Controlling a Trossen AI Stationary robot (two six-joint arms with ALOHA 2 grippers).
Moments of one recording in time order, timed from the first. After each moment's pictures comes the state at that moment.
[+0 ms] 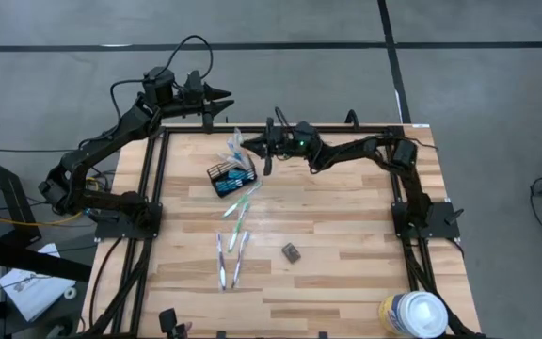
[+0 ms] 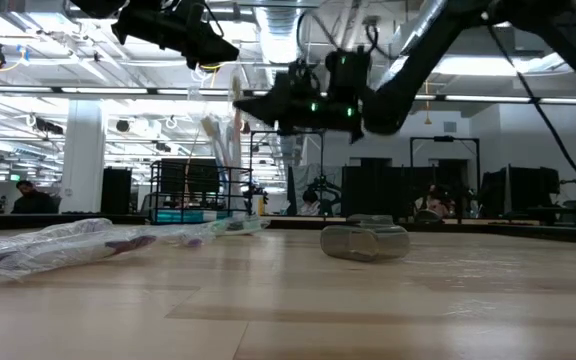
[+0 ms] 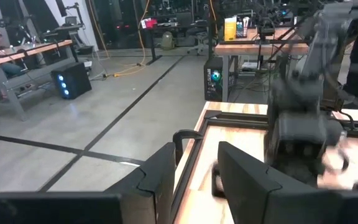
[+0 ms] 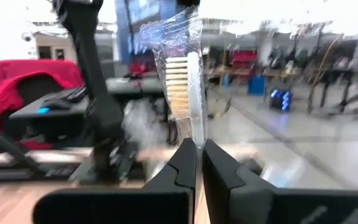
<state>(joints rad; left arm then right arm) 0.89 1.24 1.06 0.02 0.53 0.21 -0.39 2.10 1.21 1.05 -0.38 0.07</state>
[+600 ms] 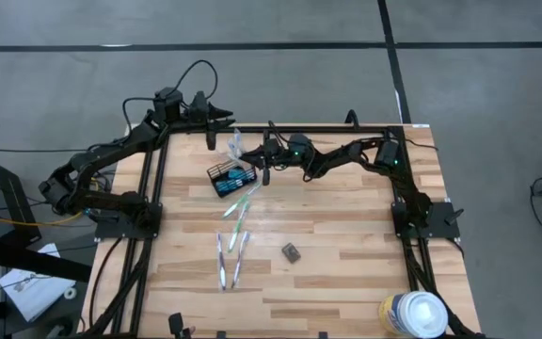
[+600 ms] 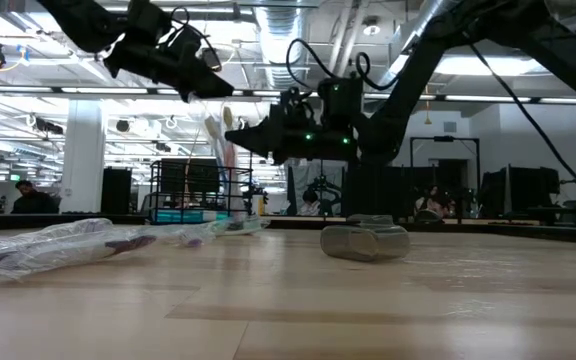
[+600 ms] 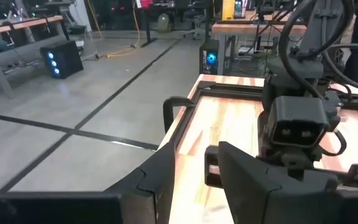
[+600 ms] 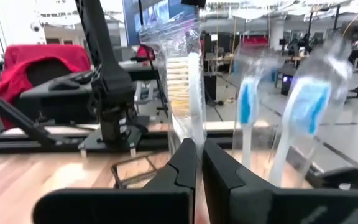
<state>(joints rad) 0.88 1.24 0.81 0.21 0.53 0.20 -0.38 2.25 1.21 1.14 -0.40 0.07</state>
